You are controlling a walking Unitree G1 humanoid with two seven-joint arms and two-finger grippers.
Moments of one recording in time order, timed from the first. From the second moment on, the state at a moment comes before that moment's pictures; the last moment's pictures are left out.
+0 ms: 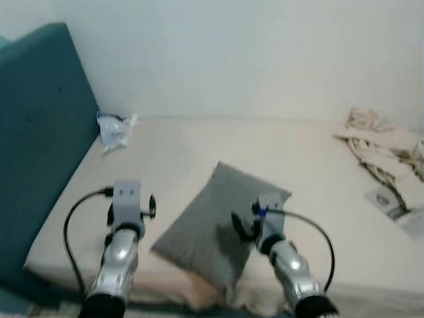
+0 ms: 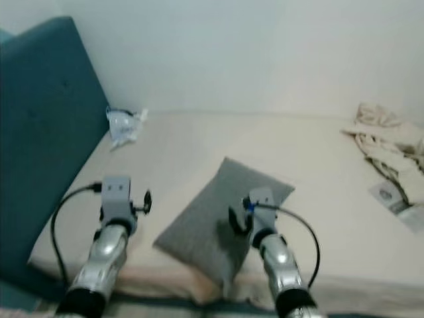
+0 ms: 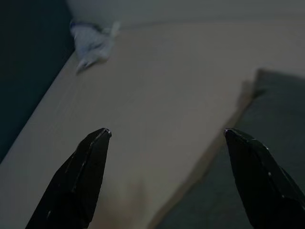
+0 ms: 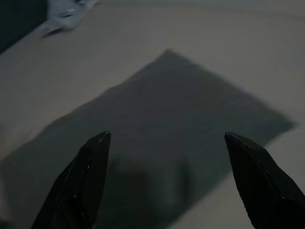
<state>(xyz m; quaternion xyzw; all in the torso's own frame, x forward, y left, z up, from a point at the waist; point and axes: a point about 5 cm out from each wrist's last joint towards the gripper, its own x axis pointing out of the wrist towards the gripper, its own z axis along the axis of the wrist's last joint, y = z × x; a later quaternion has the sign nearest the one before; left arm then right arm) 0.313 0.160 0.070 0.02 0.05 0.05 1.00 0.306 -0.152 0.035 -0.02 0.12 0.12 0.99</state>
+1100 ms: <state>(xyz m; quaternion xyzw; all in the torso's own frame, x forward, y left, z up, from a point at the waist) 0.322 0.167 0.071 0.03 0.06 0.06 1.00 0.316 -0.144 0.044 -0.02 0.11 0.13 0.98</state>
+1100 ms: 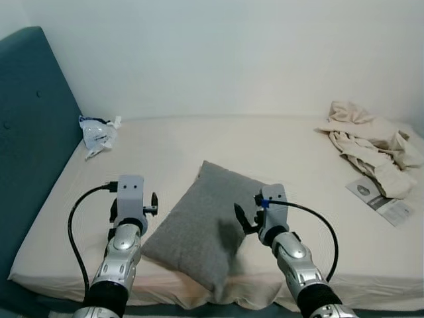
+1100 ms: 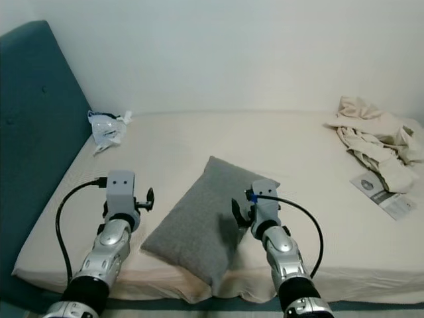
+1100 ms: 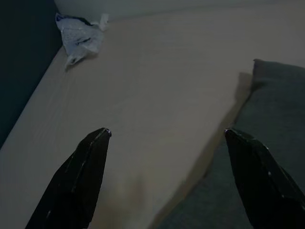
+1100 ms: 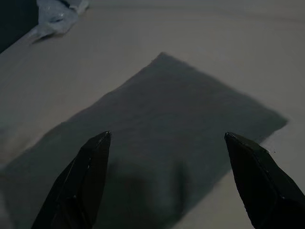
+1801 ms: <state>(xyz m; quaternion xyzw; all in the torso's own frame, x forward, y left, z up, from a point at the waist) 0.284 0.181 0.009 0.13 0.19 -0.02 0.97 0.279 -0.150 -0.007 -0.06 0.22 0.14 0.96</state>
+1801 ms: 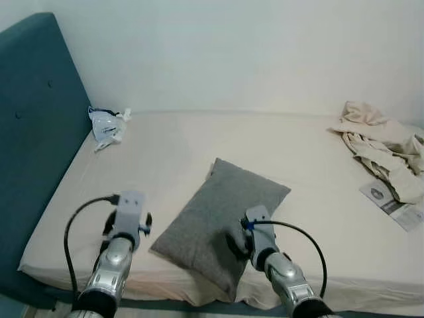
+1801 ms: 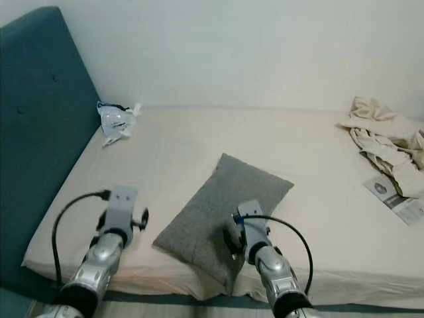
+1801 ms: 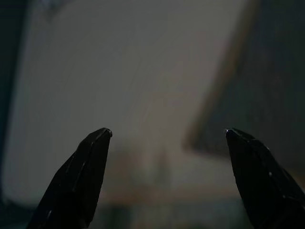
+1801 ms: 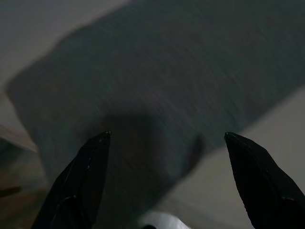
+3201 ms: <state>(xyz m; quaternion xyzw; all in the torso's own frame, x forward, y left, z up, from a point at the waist) 0.225 0.183 -0.057 0.12 0.37 0.00 0.92 0.252 -0.163 -0.039 -0.11 0.30 0.08 0.94</state>
